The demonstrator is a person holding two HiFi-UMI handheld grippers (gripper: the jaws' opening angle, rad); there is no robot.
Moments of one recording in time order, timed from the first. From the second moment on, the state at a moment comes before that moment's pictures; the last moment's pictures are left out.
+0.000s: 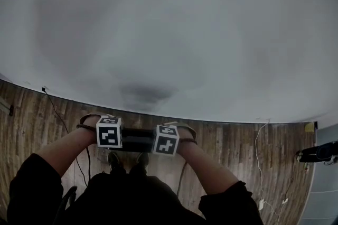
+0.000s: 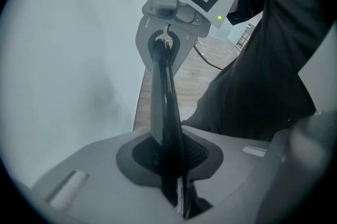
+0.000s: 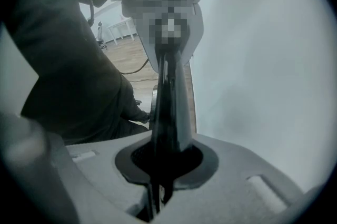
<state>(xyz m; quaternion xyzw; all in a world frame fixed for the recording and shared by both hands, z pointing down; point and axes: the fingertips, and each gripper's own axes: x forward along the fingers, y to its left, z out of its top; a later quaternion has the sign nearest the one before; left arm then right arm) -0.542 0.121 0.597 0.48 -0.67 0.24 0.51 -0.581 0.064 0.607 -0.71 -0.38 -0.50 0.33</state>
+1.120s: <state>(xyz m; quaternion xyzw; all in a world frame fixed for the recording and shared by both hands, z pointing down) -0.632 0.159 0.596 0.46 -0.71 0.22 0.49 -0.664 0.099 0.611 -0.70 -0.43 -0.46 0.34</state>
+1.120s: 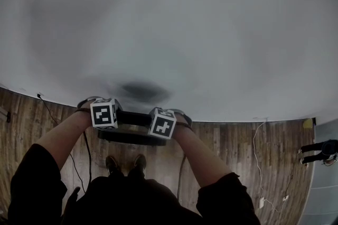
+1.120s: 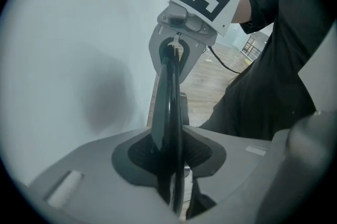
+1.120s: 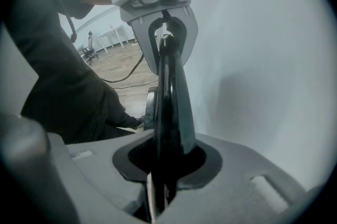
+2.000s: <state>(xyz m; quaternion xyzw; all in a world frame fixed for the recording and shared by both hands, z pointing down) -0.692 0.203 0.587 0.35 -0.78 0.34 0.40 -0.738 0.115 0.606 -0.60 -0.56 -0.53 0.21</state>
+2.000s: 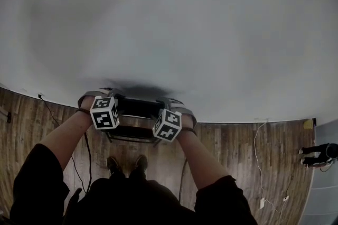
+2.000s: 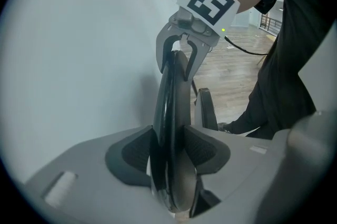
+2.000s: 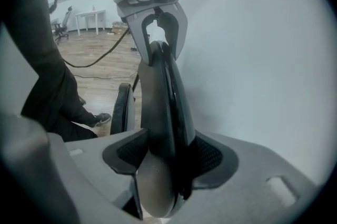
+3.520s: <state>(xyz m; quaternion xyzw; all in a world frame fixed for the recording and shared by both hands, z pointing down) -0.737 0.231 0.585 0.22 -0.79 0.44 0.36 -0.793 0.133 0.600 -0.43 -0.65 -0.62 0.07</state>
